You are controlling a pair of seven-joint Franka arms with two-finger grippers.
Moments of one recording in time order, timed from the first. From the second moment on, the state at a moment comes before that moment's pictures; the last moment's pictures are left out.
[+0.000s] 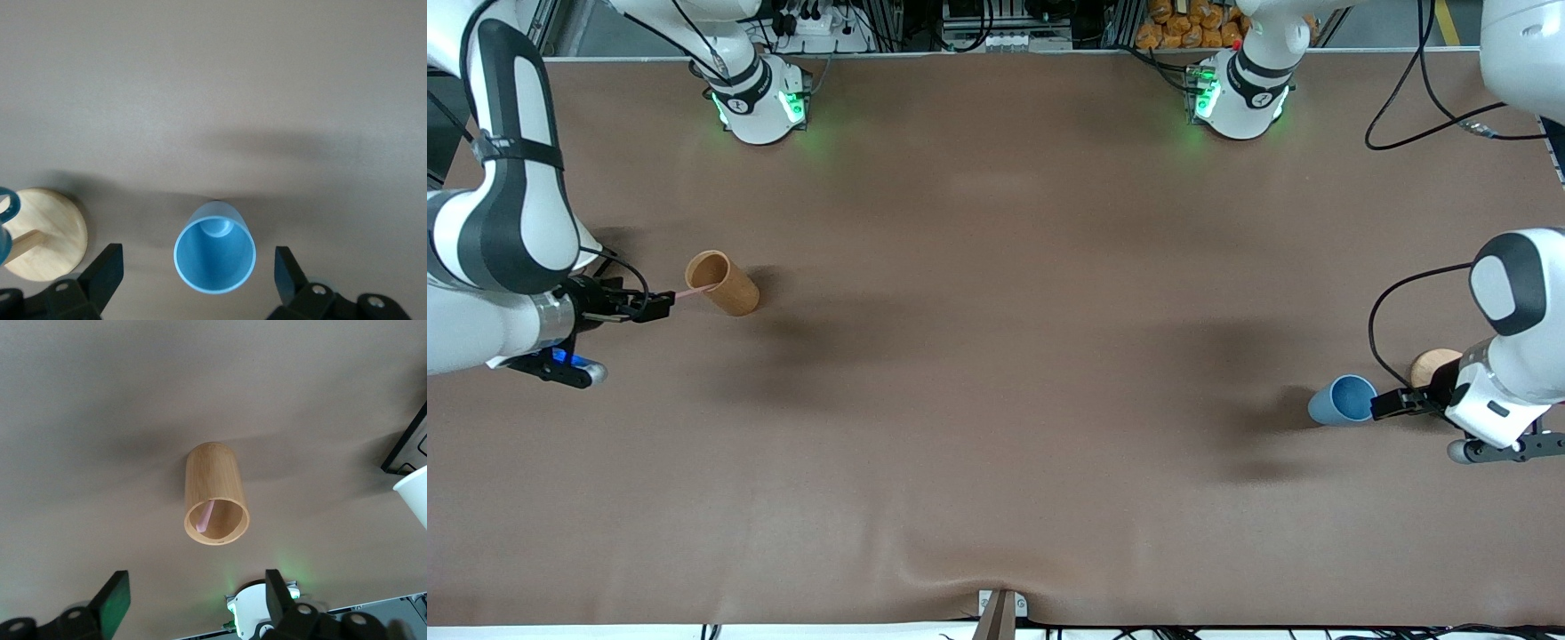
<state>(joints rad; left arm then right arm) 0.16 0.52 -0.09 -1.52 0.06 2.10 -0.04 -0.03 0.42 -0.01 -1.50 0.08 1.37 0.24</state>
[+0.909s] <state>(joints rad) 0.22 0.59 -0.08 -1.56 0.07 2.10 0.01 -0.03 0.49 -0.01 -1.50 0.09 1.37 0.24</state>
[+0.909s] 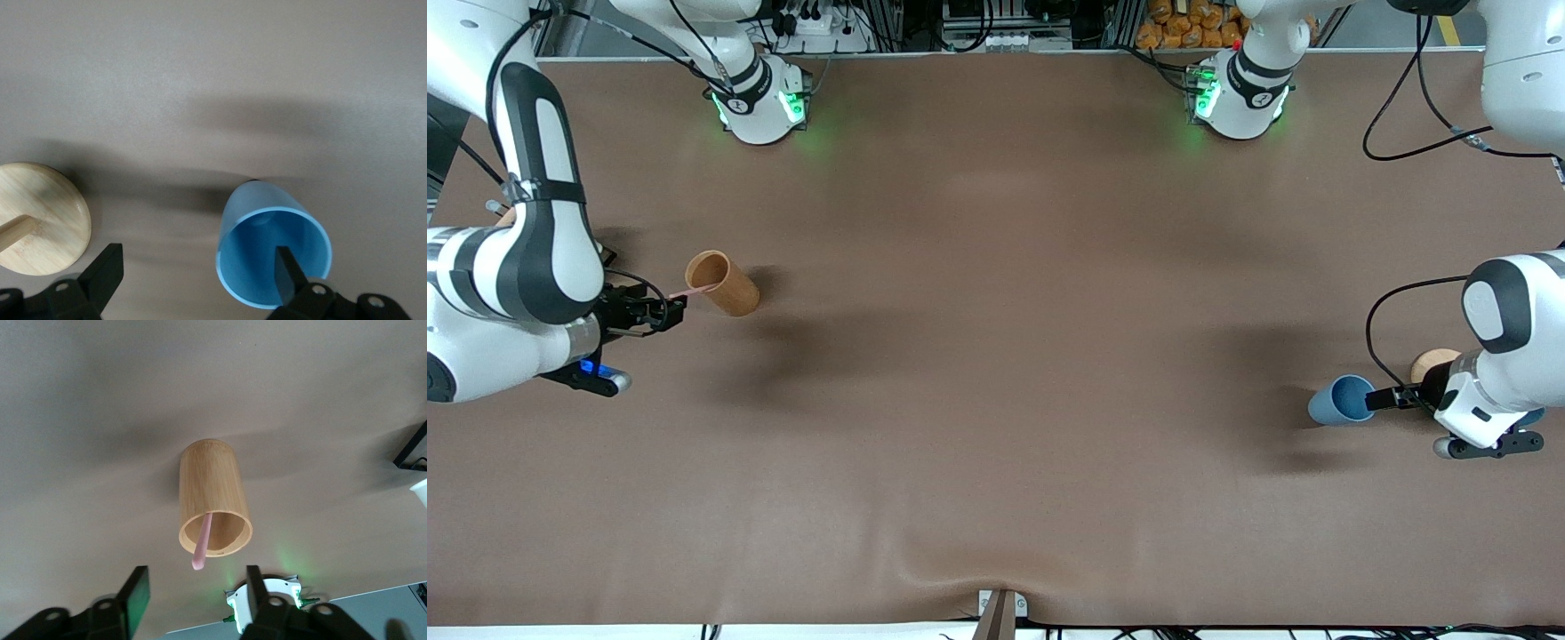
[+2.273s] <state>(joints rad) 0.21 0.64 -0.09 -1.57 0.07 2.09 0.00 -0.03 0.51 -0.02 -1.51 0.09 1.37 0.25</state>
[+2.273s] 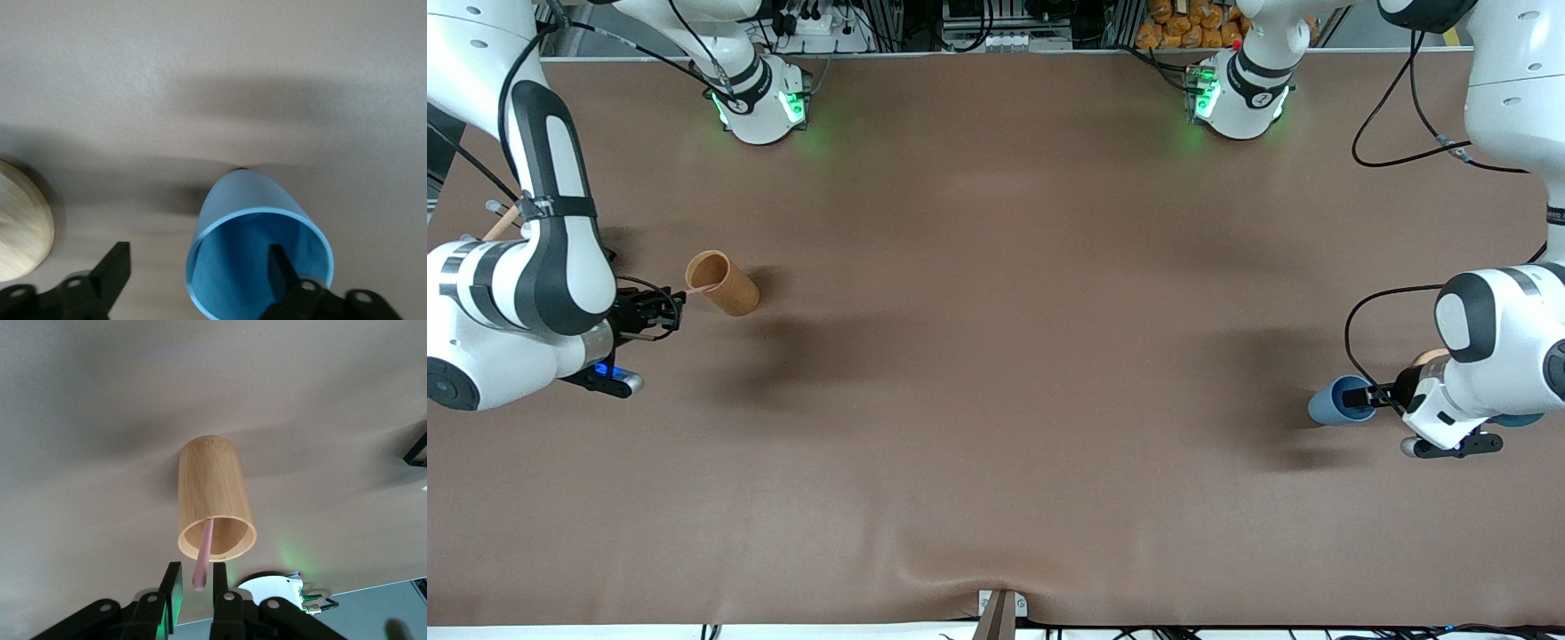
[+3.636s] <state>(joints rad) 0.05 0.55 -0.52 -1.56 0.07 1.89 -0.45 -0.03 0.49 -0.01 -1.50 0.09 1.30 0.25</state>
